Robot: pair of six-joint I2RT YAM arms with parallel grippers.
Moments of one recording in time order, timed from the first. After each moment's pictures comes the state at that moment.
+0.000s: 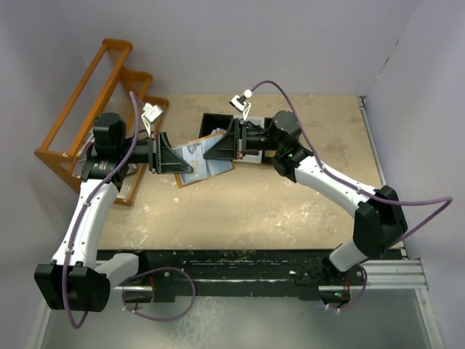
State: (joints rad) left arm -0.05 1.10 1.07 -0.29 1.44 -0.60; right arm 0.65 1.55 1.20 0.56 -0.93 1.10
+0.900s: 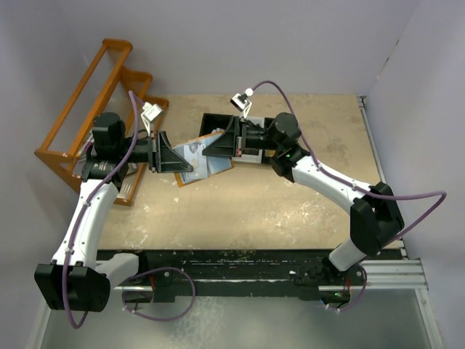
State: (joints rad) left arm -0.05 1.10 1.07 -0.25 1.44 -0.64; right arm 0.65 1.58 1.17 0.68 -0.91 1.19
